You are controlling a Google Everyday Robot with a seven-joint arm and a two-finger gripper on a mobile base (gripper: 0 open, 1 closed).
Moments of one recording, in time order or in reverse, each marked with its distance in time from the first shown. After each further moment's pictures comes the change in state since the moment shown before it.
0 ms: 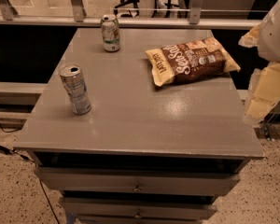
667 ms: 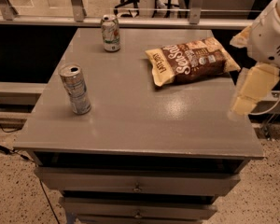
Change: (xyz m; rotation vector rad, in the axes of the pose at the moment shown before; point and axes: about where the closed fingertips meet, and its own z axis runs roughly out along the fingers) arm -0.015 -0.007 0.013 0.007 -0.074 0.024
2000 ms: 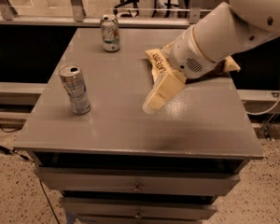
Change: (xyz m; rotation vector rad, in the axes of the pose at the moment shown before) arm -0.142 0.000 0.090 -0.105 -0.408 0.061
